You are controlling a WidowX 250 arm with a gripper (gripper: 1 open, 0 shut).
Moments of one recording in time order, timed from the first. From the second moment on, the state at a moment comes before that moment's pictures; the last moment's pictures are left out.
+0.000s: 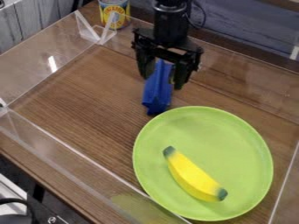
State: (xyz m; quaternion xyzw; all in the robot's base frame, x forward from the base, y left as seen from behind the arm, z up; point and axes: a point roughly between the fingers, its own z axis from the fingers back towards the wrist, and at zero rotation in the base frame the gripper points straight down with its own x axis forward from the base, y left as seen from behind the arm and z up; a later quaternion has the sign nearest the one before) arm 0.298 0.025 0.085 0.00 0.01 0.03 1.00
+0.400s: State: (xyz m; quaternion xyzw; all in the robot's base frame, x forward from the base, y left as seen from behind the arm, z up) arm 0.299 0.029 0.073 0.00 0.01 0.04 1.00
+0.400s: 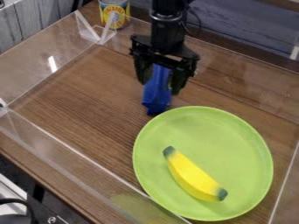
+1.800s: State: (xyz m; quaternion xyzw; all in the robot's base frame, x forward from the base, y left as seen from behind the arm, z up) arm 0.309 0.033 0.048 -0.01 -0.01 0.05 1.00
